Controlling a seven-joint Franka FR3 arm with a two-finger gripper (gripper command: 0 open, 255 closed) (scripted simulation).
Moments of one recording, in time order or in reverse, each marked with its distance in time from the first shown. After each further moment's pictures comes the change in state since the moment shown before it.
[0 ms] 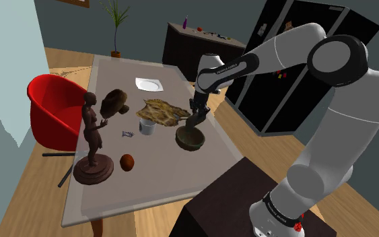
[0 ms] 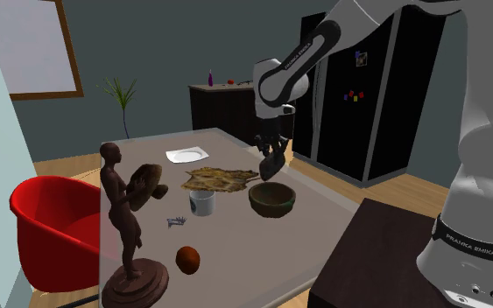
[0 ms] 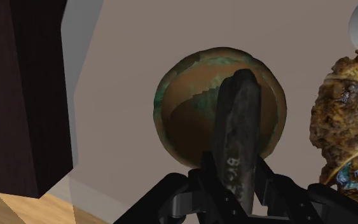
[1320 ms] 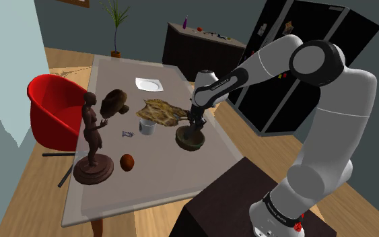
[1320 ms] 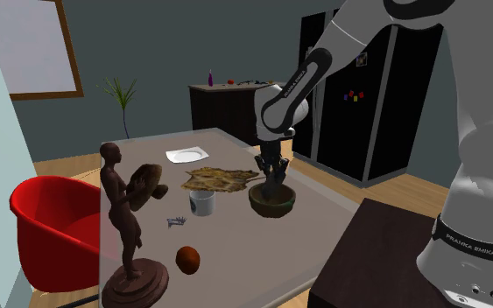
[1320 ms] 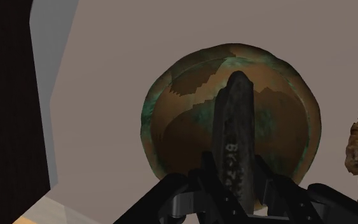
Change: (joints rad) arm 0.009 0.135 -0.023 -0.039 -0.050 0.171 0.037
